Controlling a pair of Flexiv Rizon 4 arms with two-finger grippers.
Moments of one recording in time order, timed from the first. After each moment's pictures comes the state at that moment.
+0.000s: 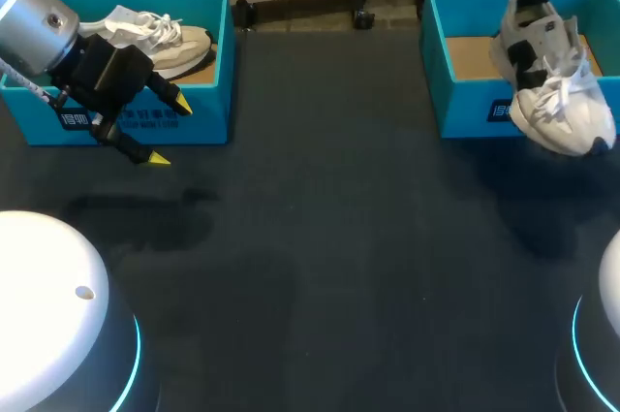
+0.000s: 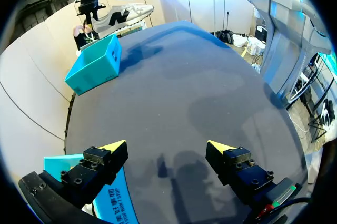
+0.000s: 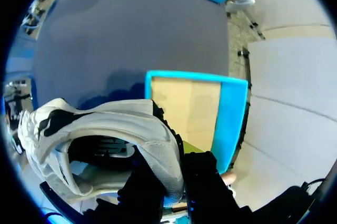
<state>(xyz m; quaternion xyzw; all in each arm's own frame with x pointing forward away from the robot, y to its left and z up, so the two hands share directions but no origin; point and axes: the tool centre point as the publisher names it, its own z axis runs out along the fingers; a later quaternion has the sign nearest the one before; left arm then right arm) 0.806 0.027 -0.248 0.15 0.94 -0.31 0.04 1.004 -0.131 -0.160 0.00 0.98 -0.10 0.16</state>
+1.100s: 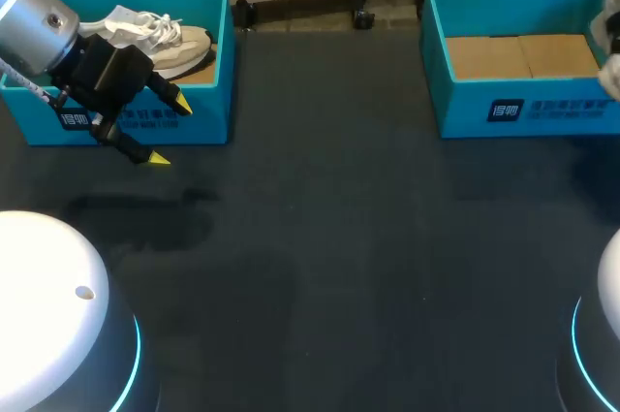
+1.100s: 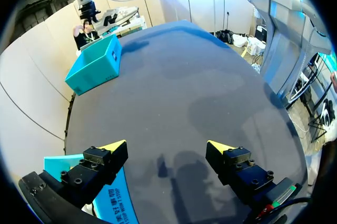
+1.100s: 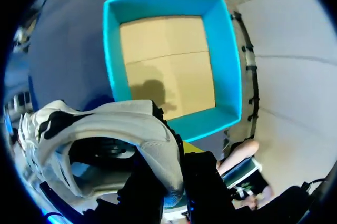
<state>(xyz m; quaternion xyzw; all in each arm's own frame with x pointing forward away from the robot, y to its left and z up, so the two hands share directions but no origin) 0.806 0.027 -0.248 0.15 0.94 -0.31 0.04 1.056 -0.314 -0.171 0.14 0.98 -0.12 0.11</state>
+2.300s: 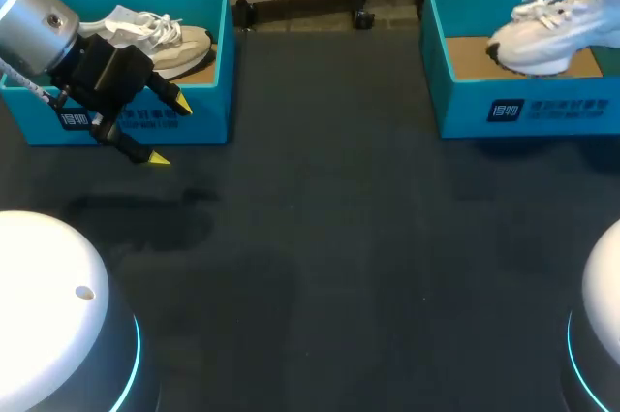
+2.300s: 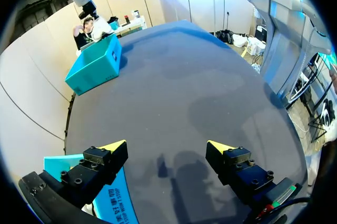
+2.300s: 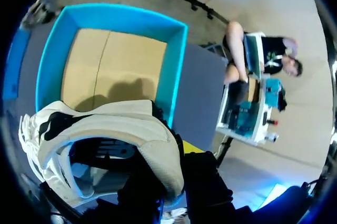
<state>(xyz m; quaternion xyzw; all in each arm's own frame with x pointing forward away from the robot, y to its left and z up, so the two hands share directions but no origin) 0.806 0.027 -0.248 0.15 0.94 -0.31 0.04 1.014 -0.342 -0.160 0.66 0.72 -0.17 0.13</state>
